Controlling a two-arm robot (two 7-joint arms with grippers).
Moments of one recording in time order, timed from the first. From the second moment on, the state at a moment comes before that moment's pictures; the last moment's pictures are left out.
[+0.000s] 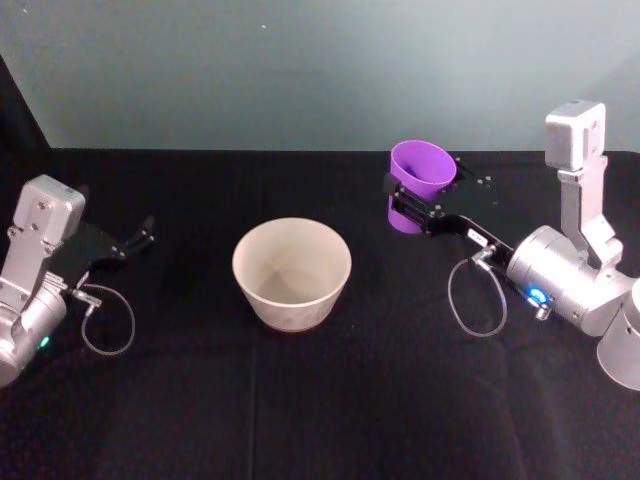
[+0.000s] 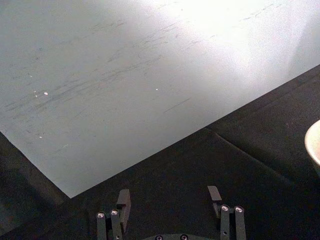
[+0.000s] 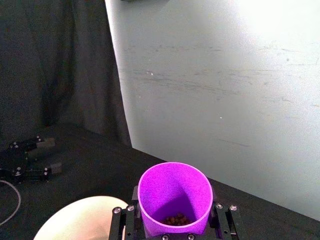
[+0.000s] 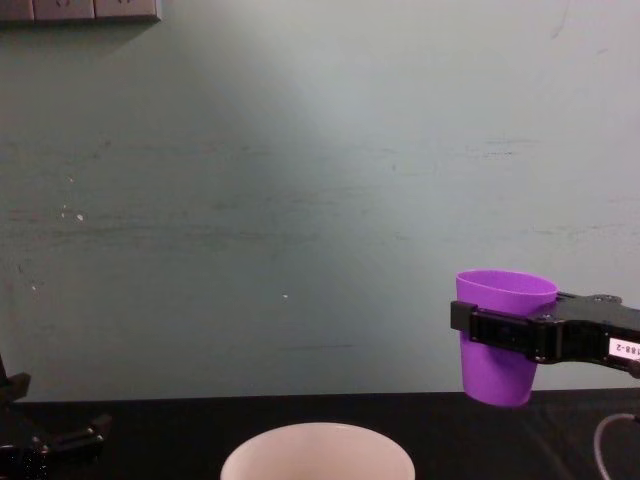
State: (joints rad) left arm -0.20 0.60 0.45 -1.41 -0.25 -0.12 0.03; right arm 0.22 0.39 -0.29 -1.55 0.39 0.07 0.39
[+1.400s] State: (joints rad) left arm -0.20 0.60 0.45 -1.41 -0.25 -0.12 0.03; right arm 0.22 0.39 -0.29 -1.55 0.39 0.07 0.39
